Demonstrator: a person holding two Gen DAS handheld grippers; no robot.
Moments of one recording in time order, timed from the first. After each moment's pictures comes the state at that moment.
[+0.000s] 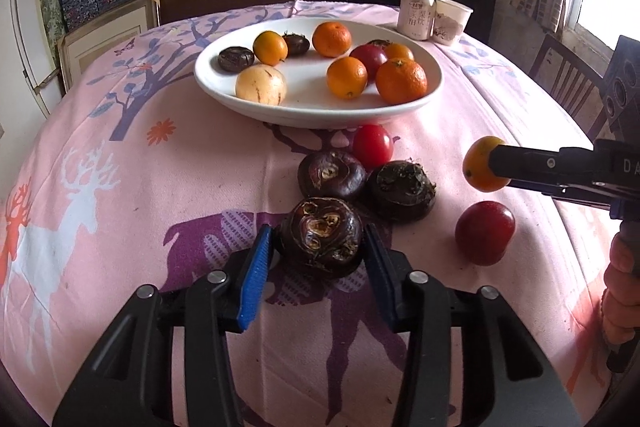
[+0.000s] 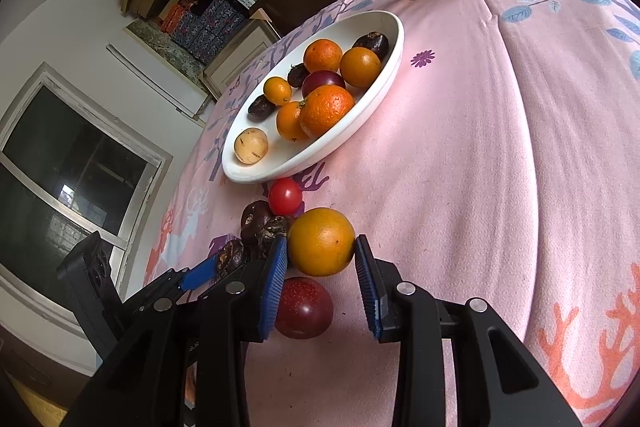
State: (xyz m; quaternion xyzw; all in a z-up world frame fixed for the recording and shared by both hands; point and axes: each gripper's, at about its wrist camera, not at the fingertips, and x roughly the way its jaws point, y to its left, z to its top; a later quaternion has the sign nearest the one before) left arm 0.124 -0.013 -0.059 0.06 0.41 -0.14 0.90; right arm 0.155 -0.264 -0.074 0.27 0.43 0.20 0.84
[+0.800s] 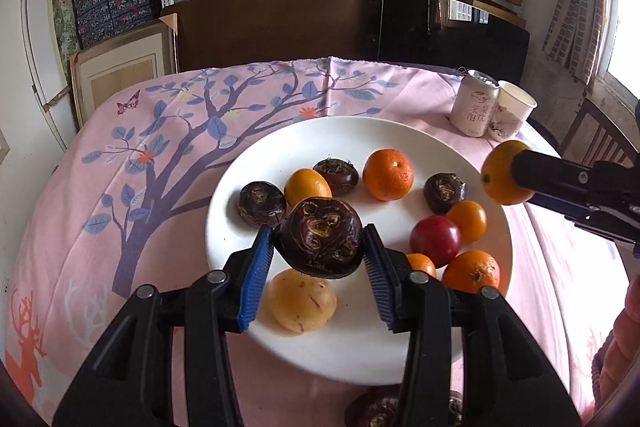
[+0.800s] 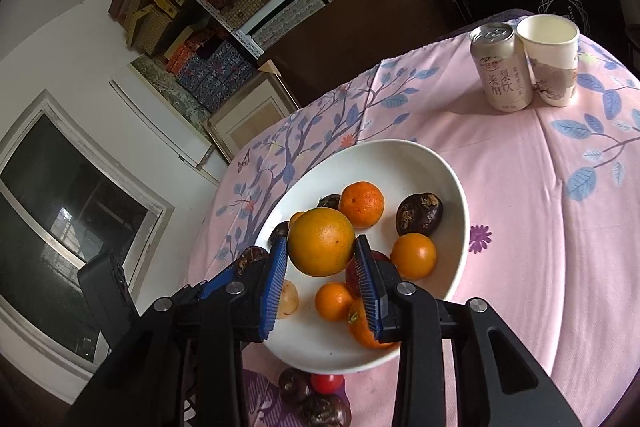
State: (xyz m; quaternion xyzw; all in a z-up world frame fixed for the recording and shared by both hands) left arm 0.269 -0.021 -0.014 0.03 0.38 -0.11 0.92; right arm 0.287 -0.251 -0.012 0.26 0.38 0.19 0.86
